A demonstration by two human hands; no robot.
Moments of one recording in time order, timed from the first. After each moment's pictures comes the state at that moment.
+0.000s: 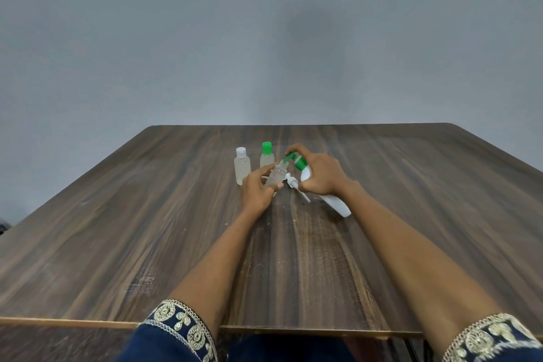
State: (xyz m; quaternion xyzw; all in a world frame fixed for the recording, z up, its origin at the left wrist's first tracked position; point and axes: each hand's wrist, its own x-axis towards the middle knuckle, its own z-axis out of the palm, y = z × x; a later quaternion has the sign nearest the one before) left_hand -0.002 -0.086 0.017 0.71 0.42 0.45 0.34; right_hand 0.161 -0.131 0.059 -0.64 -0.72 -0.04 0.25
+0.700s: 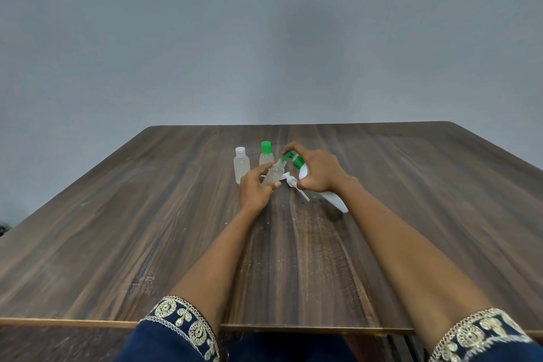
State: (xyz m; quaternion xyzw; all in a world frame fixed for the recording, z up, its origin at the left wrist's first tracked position) left_hand -0.002 -0.080 0.015 0.71 0.43 0.45 0.33; right_hand 0.159 -0.128 0.066 -0.64 -0.73 -0.06 0.22
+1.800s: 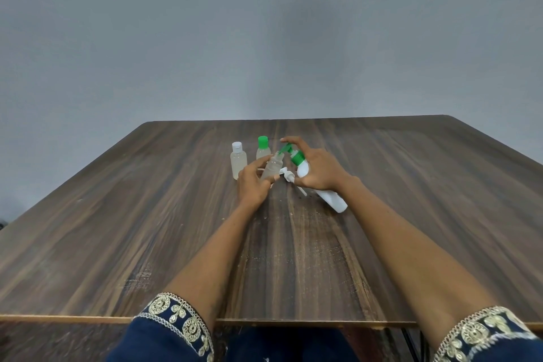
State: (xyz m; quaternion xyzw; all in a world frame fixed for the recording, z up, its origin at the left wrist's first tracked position) left_hand 0.000 -0.081 0.016 0.71 0.42 0.46 0.34; right_hand 0.165 -0.131 0.053 -0.61 -0.74 -0.01 0.28
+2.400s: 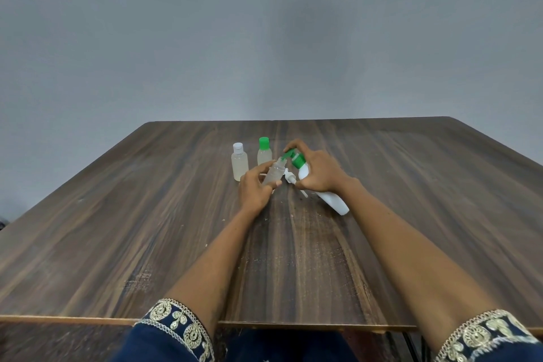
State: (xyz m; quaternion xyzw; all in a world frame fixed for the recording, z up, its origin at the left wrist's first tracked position) left_hand 0.001 -0.083 0.009 0.71 0.42 0.45 0.34; right_hand 0.163 -0.134 0.056 -0.61 -0.74 0.03 0.28
